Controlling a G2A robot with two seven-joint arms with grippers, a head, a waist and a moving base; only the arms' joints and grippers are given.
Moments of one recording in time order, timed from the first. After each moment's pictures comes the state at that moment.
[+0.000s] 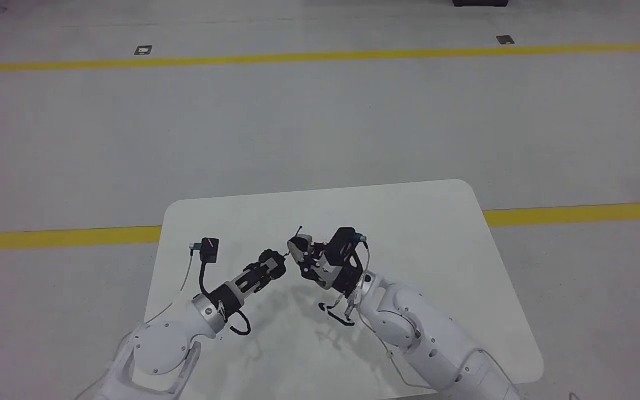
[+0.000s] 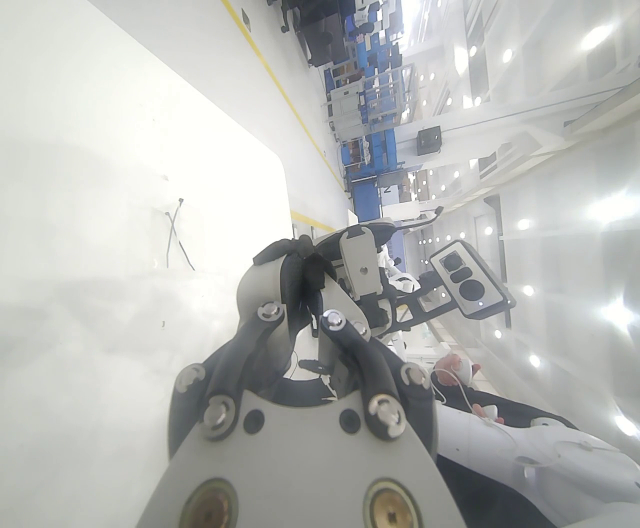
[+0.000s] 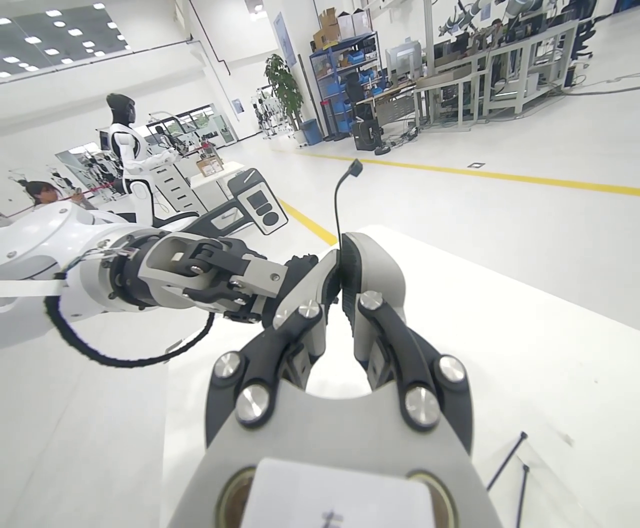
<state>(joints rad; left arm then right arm) 1.71 -1.17 -1.36 -1.93 -0.01 -0.06 -0.52 -1.34 -1.18 0.88 -1.67 -0.96 -0.34 -0.08</state>
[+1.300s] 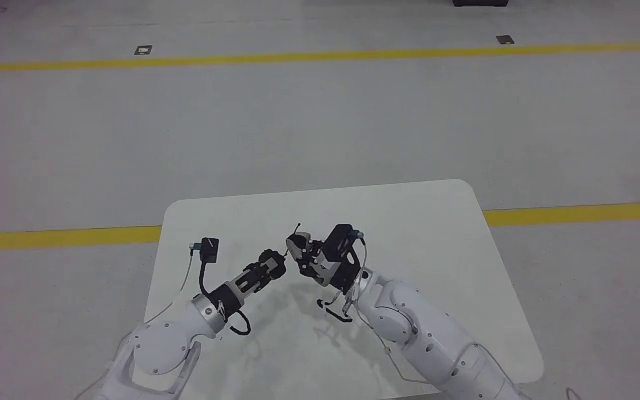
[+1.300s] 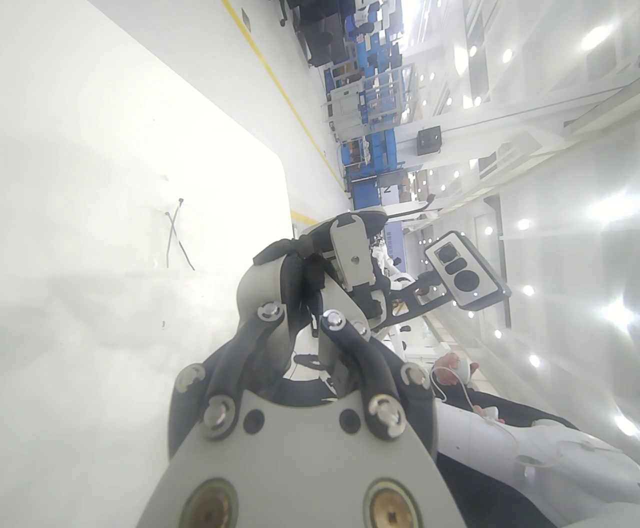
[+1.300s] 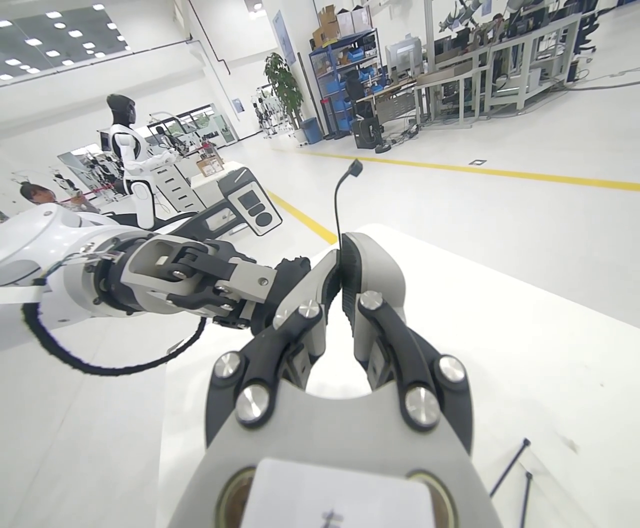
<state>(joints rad) 1.71 -1.17 -1.36 -1.93 -0.01 -0.06 -0.52 -1.32 -1.19 0.87 -1.63 -0.95 -0.34 -0.08</state>
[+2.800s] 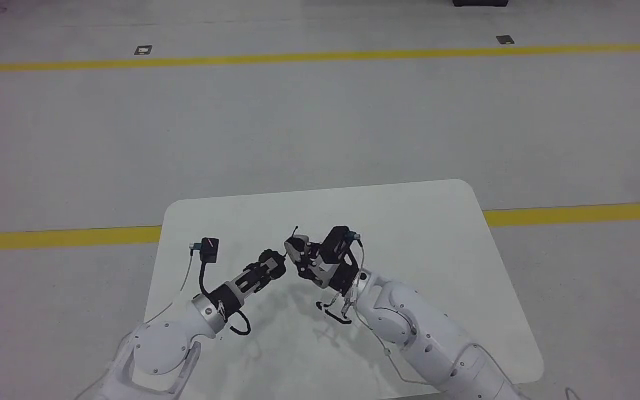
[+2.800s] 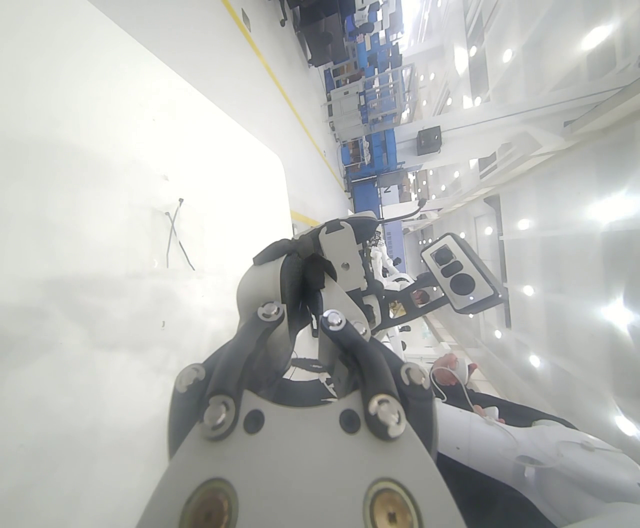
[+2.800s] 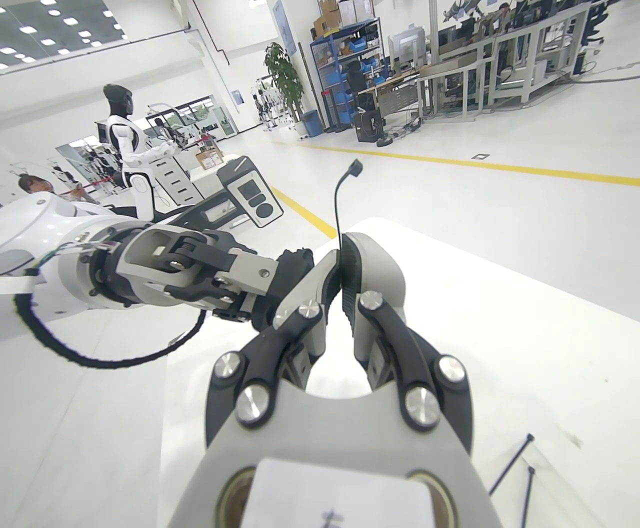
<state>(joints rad) 1.71 -1.17 -1.36 -1.93 -0.01 -0.06 -0.52 -1.32 -1.19 0.86 -1.63 -0.95 -0.34 -0.07</state>
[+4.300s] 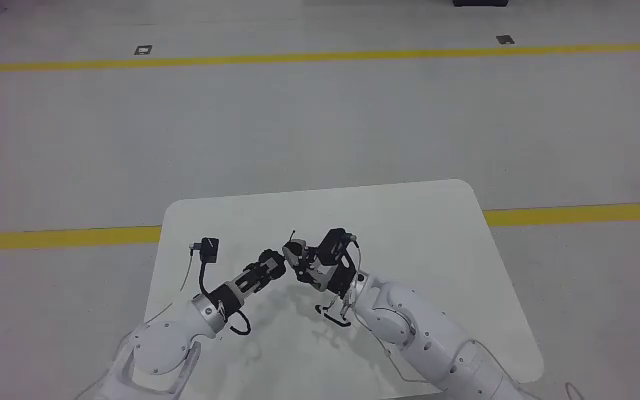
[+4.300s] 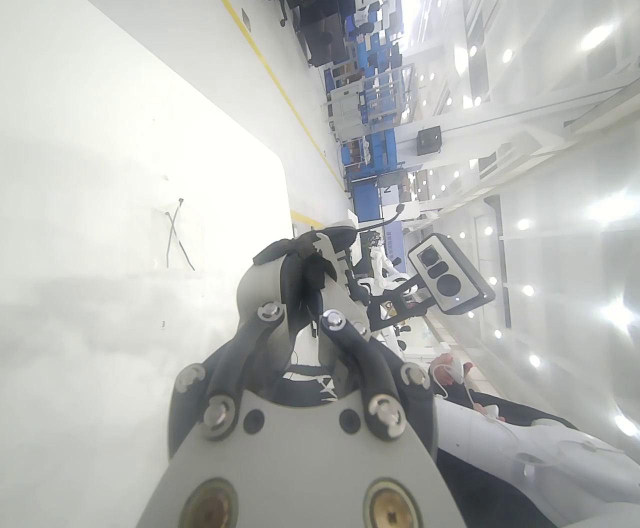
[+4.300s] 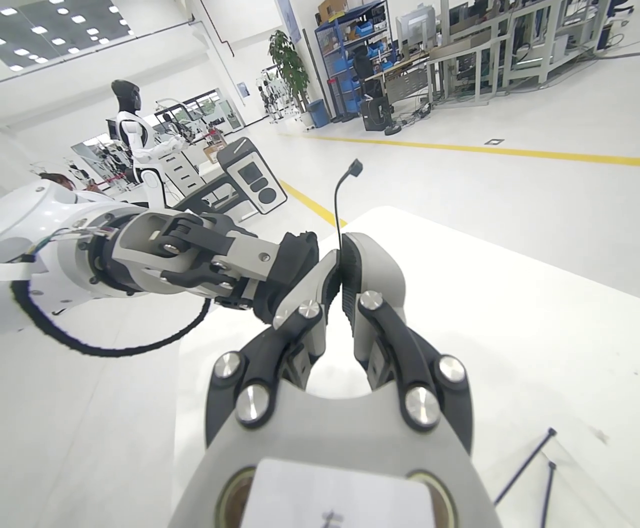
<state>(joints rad) 1.71 -1.17 -1.36 -1.93 -0.01 -0.06 -0.52 -1.28 -1.17 0.80 -1.60 -0.90 -0.34 -0.06</state>
